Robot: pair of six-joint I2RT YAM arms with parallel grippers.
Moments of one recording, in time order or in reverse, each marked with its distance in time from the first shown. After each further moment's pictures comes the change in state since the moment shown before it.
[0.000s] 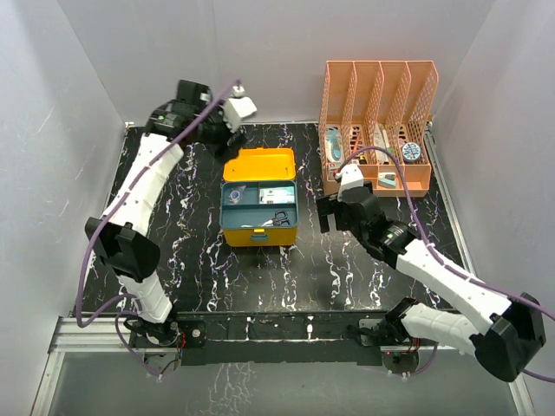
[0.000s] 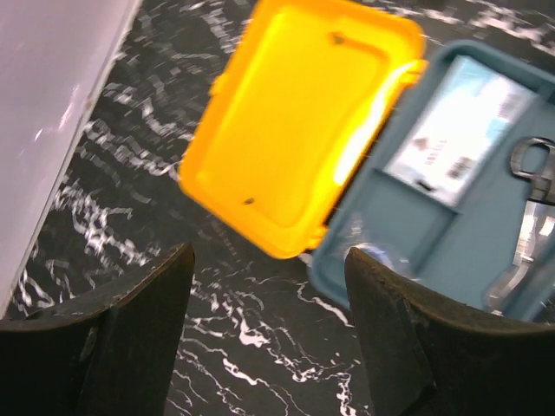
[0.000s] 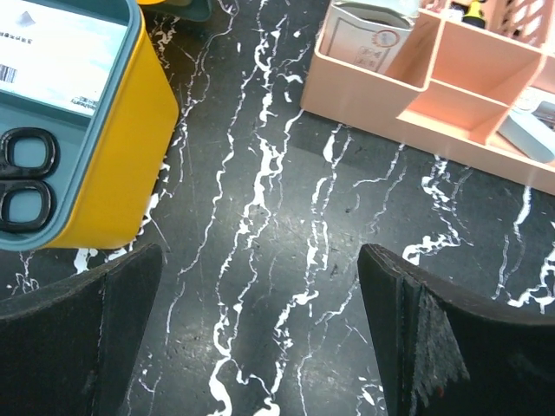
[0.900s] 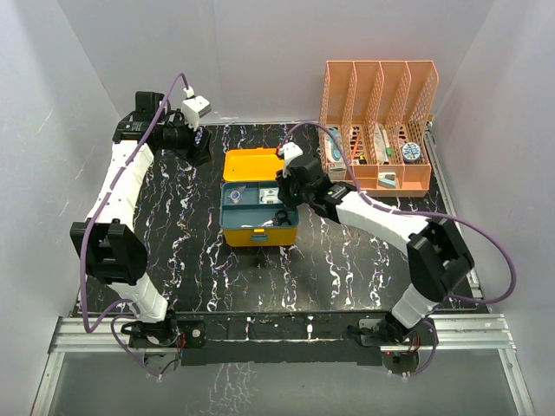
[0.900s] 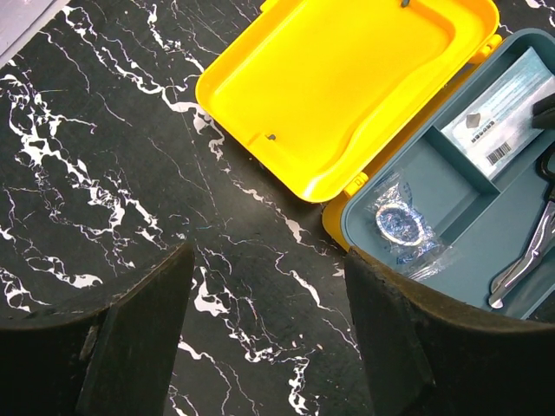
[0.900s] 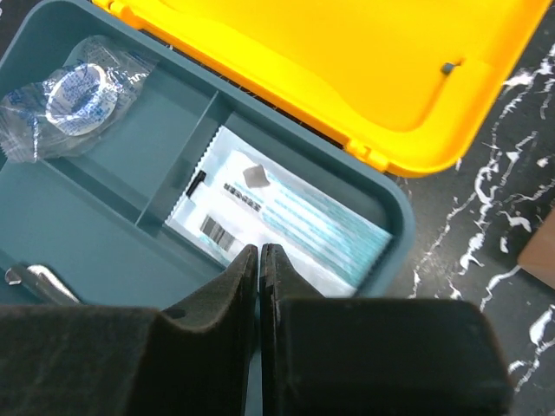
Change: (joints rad) left arm 0.309 -0.062 -0.212 0.142 0.206 -0.184; right arm 0.036 0.602 0.391 0.174 -0.346 0.036
